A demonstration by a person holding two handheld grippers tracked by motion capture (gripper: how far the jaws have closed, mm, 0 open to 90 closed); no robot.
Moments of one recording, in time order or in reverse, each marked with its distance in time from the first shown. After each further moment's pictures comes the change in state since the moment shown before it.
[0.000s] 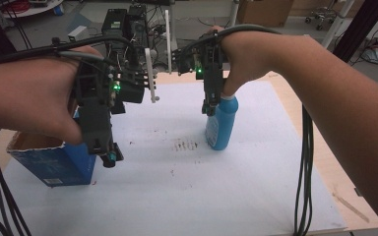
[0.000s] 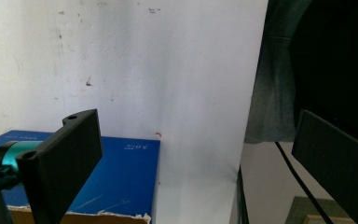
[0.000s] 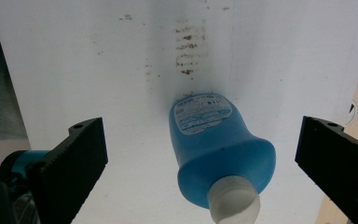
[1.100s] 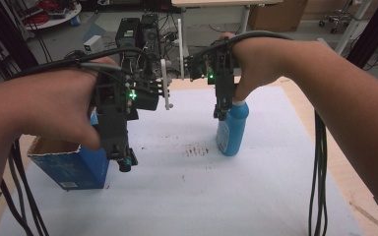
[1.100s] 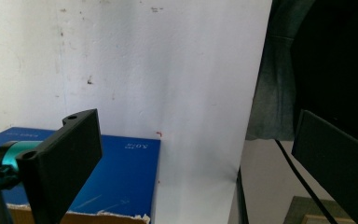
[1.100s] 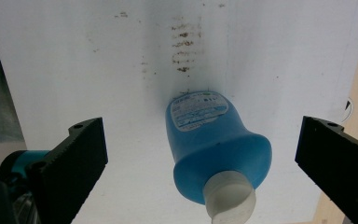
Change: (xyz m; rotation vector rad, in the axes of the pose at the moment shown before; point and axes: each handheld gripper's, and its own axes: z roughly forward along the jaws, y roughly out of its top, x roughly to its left) left arm -0.002 0.003 0.001 0.019 0.007 -0.013; right arm -0.002 -0.003 -0.001 0.002 -0.010 0.002
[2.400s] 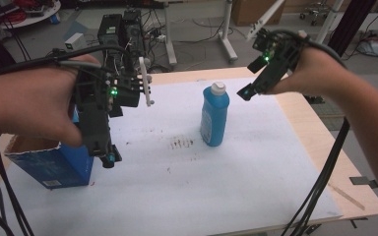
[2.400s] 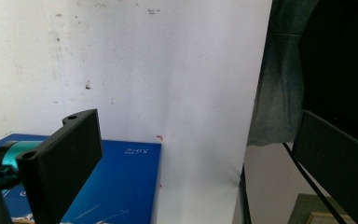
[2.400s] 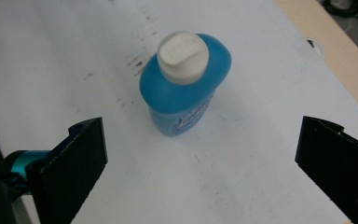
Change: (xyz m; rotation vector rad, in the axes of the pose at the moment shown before) left arm -0.004 0.006 0.008 0.005 0.004 0.028; right arm 0.026 -0.163 0.009 -0.514 -0.089 0.570
